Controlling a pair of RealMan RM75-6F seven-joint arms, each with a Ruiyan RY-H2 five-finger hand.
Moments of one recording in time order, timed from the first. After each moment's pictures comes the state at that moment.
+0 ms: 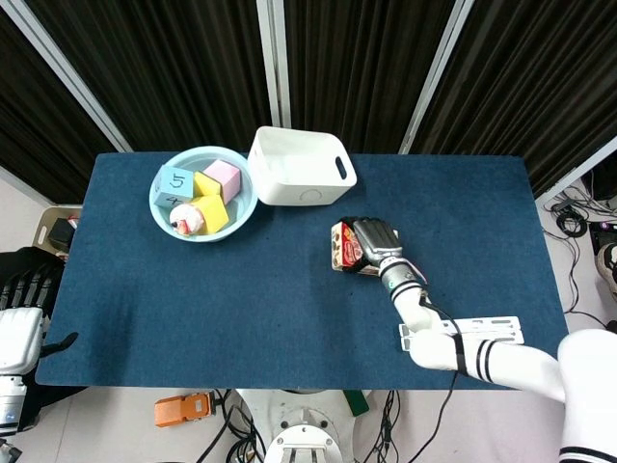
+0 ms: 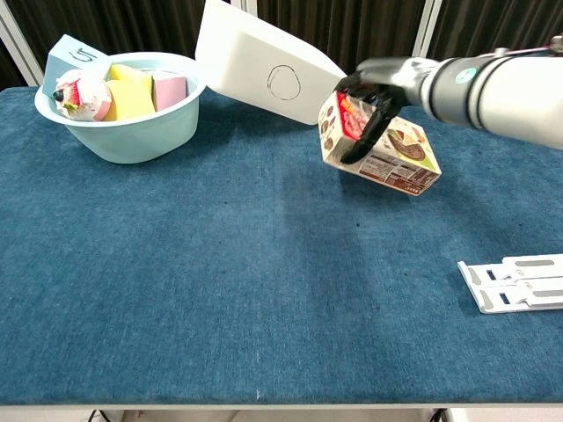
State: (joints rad) left arm -0.04 -1.19 -0.04 -1.51 1.46 1.50 0.09; right arm 0.93 -1.55 0.30 -1.51 -0.62 0.85 -0.36
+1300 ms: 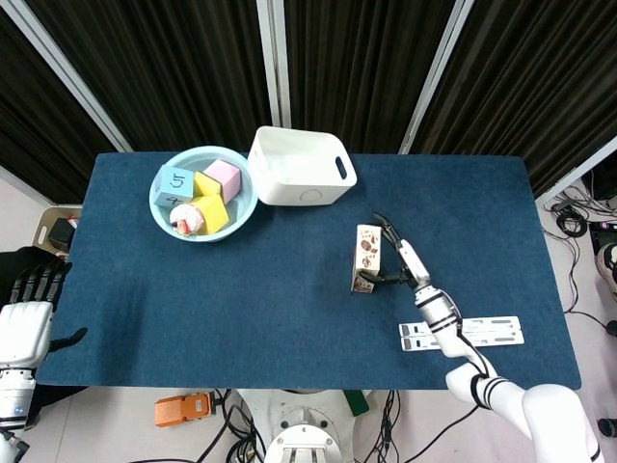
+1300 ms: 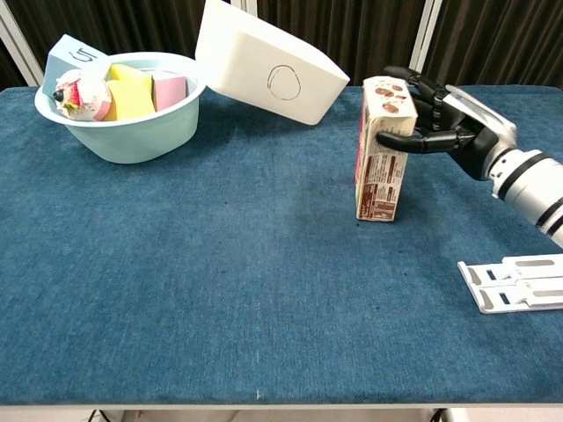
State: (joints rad) left arm -0.07 -1.18 -0.05 -1.57 1.45 1.48 0.11; right arm 0.63 -1.89 0.13 -0.72 -1.58 1.20 1.30
